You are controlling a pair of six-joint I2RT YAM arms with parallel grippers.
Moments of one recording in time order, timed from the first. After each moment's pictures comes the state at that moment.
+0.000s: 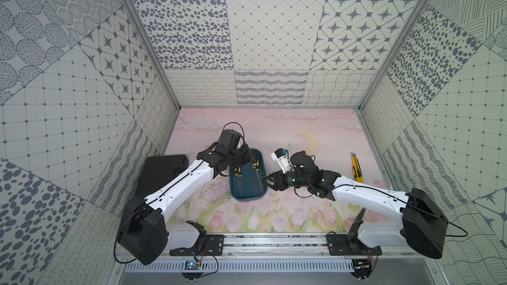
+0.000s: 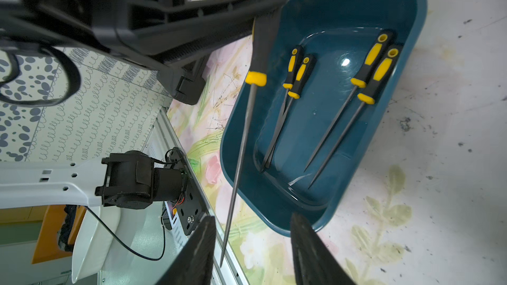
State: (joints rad) left arm -0.46 1.31 0.99 -0.45 0.22 -0.88; right arm 0.89 1.34 0.77 -0.01 -0.36 0.62
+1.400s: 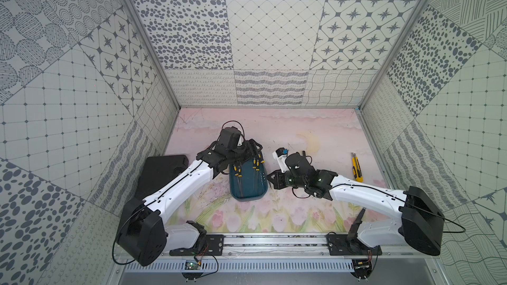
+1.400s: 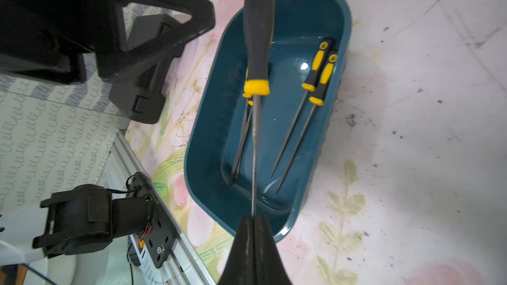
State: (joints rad) left arm -0.47 1.31 1.02 -0.37 0.25 -0.90; right arm 0.94 1.34 0.82 -0.16 -0.10 0.65
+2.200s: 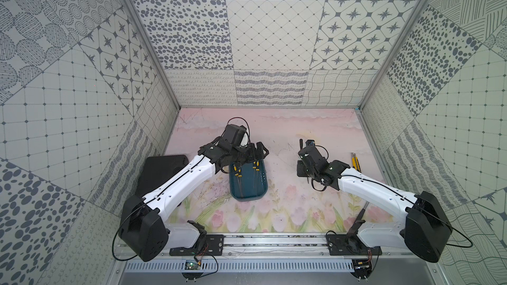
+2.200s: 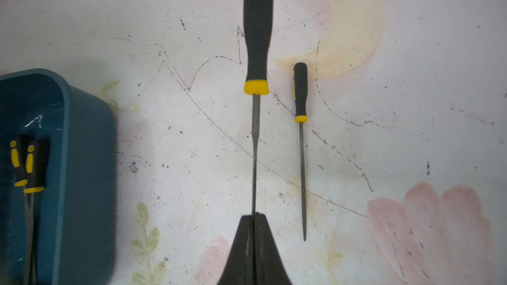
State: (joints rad) left arm -0.51 1.34 1.13 -0.59 0.30 -0.70; right arm 0.70 1.32 0.85 -0.49 0.31 0.61
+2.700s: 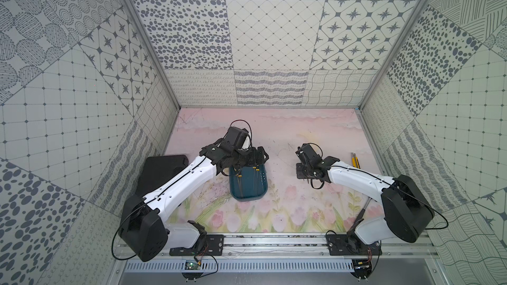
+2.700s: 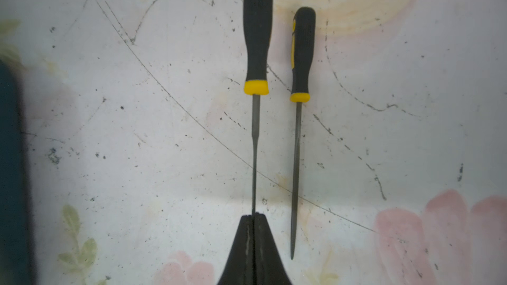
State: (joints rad) left arm -0.54 1.34 1.12 -0.64 0.27 -0.65; right arm 0.63 1.50 0.86 -0.48 0.23 0.52
